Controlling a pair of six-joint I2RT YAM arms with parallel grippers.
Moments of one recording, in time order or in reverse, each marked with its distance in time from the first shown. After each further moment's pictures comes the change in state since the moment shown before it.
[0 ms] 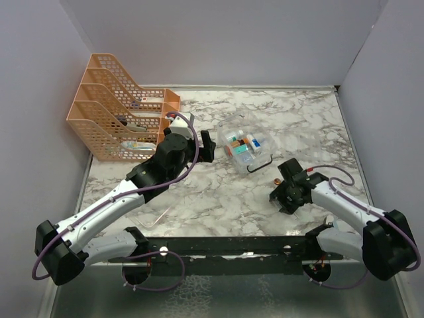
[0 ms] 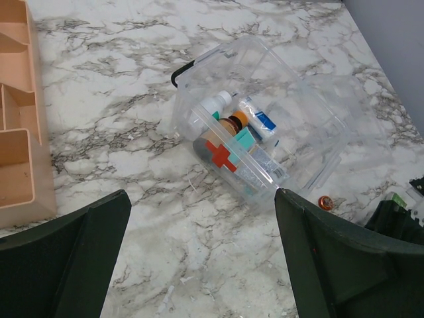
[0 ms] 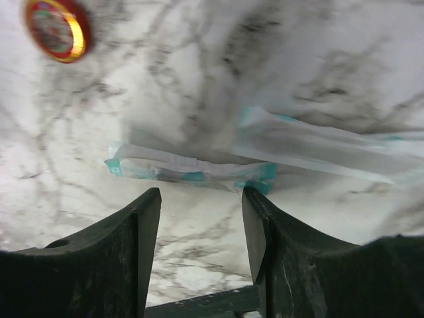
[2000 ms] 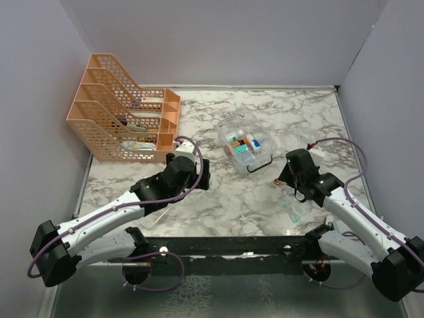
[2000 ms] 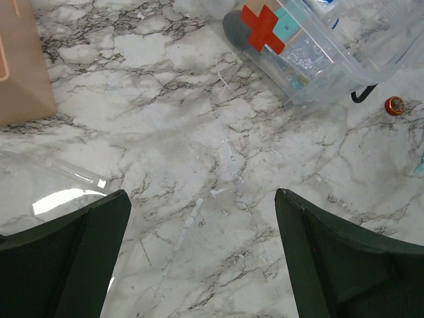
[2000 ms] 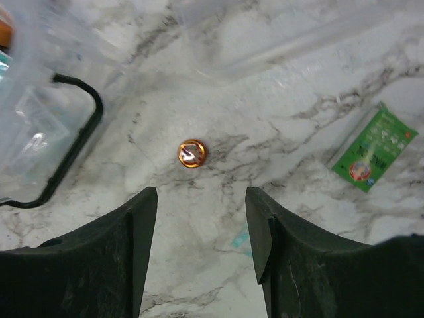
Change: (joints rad) left arm -0.101 -0.085 -0.205 -0.148 -0.044 -0.056; right arm 0.034 -0.156 0.167 0.143 0.359 -0.493
